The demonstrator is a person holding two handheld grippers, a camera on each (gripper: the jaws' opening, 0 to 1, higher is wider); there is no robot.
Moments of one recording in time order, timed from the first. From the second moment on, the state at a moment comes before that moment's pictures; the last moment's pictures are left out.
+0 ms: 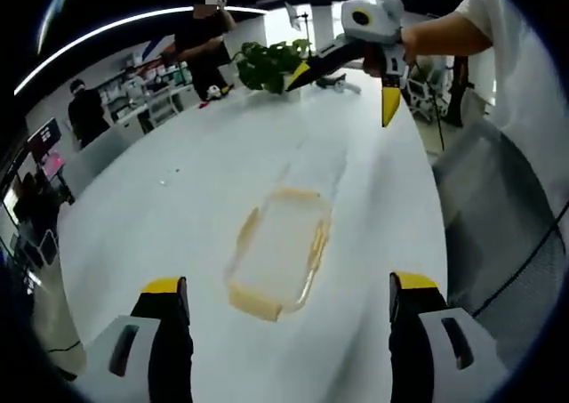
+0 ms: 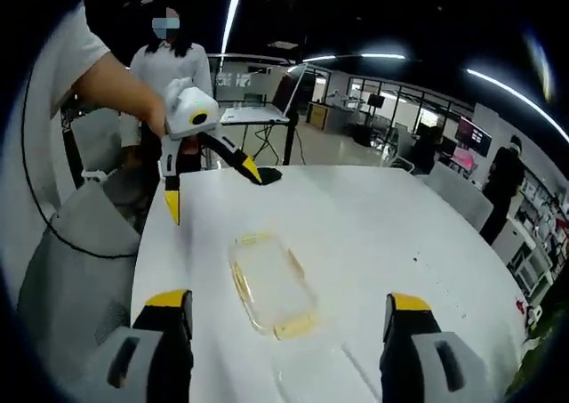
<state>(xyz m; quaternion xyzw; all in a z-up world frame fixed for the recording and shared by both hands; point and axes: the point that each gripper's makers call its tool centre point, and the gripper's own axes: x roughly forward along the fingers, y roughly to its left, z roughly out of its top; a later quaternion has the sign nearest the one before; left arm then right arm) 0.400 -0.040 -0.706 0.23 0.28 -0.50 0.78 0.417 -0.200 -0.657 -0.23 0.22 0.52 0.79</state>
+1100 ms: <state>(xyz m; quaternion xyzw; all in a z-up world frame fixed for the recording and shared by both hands) 0.435 -0.027 -0.761 0.33 0.33 -0.56 0.68 0.437 -0.194 -0.737 -0.36 0.31 0.59 0.65</state>
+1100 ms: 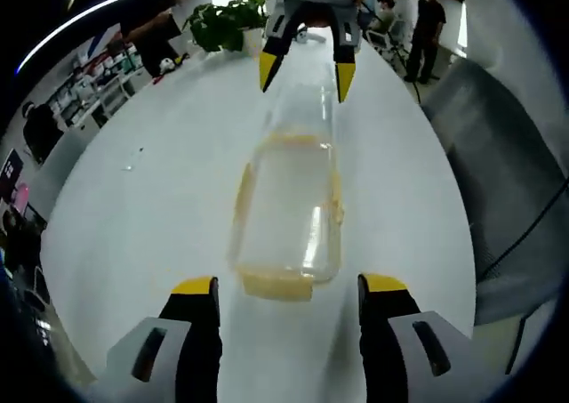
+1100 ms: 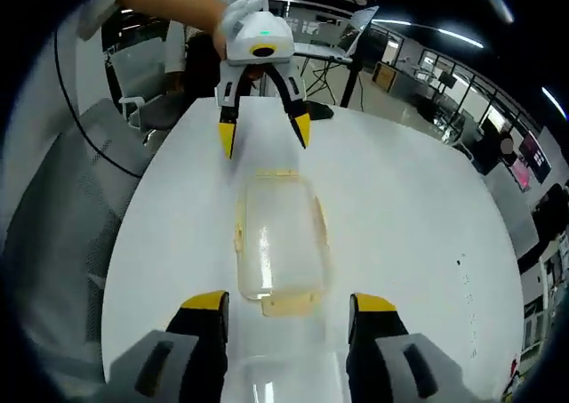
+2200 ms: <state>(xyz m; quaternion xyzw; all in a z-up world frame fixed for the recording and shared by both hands) 0.440 -0.025 -0.799 0.36 0.36 -0.59 0.63 0.447 -0.196 -0.794 -0.42 0.36 0.61 0.57</state>
